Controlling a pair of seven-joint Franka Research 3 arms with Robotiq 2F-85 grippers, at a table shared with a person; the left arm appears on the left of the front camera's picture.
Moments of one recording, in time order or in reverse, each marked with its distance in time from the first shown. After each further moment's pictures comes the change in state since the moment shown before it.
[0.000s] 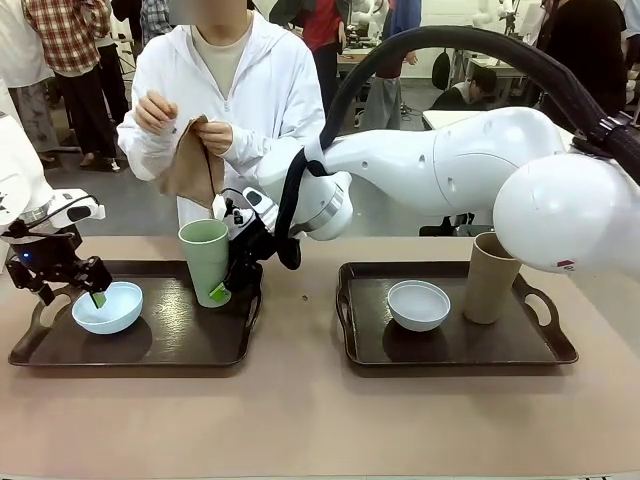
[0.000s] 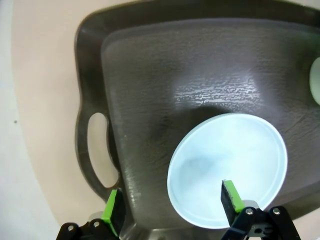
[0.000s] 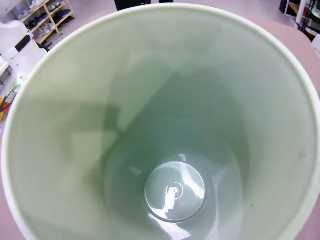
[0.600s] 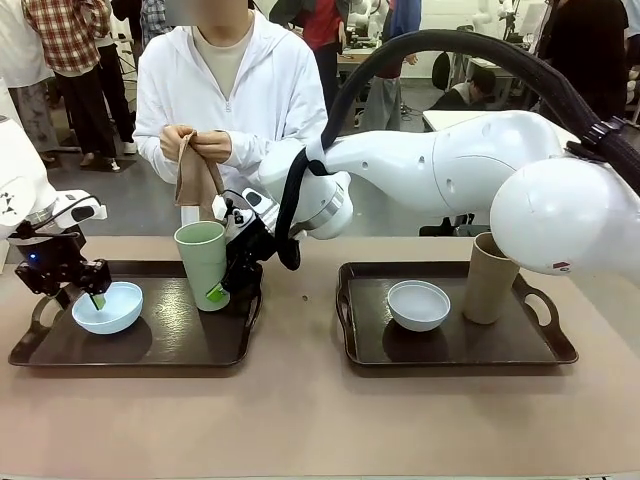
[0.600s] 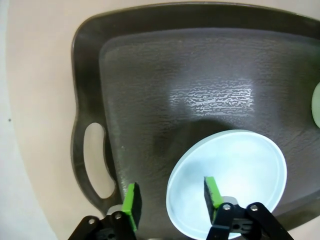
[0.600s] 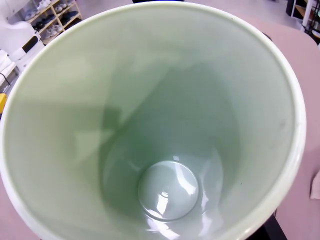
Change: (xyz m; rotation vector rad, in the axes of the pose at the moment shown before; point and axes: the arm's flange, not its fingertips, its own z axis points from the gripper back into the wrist) left arm 0.008 0.001 -0.008 -0.018 -0.008 0.031; right arm 0.001 -0.001 0.000 0.035 -0.011 0.002
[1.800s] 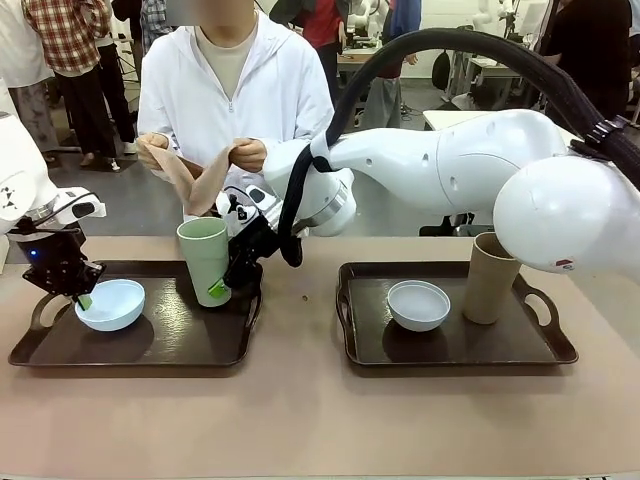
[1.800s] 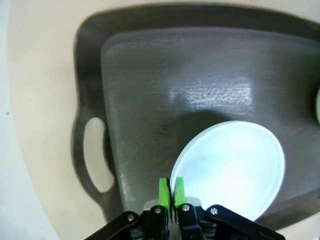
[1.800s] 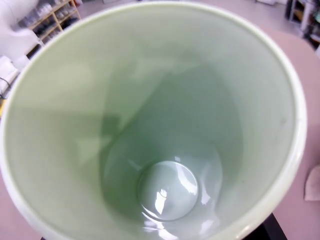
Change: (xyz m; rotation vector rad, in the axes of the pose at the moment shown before) left arm 0.001 -0.001 0.008 -0.005 0.038 0.024; right arm 0.009 0.001 0.015 0.011 -0.045 -0.005
